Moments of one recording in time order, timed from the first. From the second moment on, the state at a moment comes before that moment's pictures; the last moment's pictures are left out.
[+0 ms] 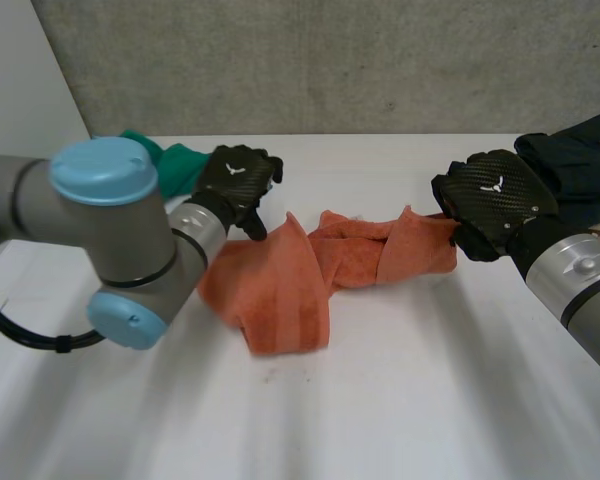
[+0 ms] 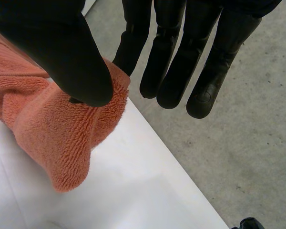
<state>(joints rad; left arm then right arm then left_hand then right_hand) 4.17 -2.21 -1.18 3.30 -1.49 3.41 1.82 -1.48 1.77 -0.22 1.20 2.62 0.52 0.51 0.52 0.50 0.32 0.99 1.18 1.18 1.19 0.99</state>
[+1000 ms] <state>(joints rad) 4.32 -1.69 -1.60 3.11 -1.44 3.76 1.73 -1.41 1.45 0.45 1.23 2.21 1.14 1.19 1.19 1.20 0.95 0.99 1.18 1.18 1.19 1.00</state>
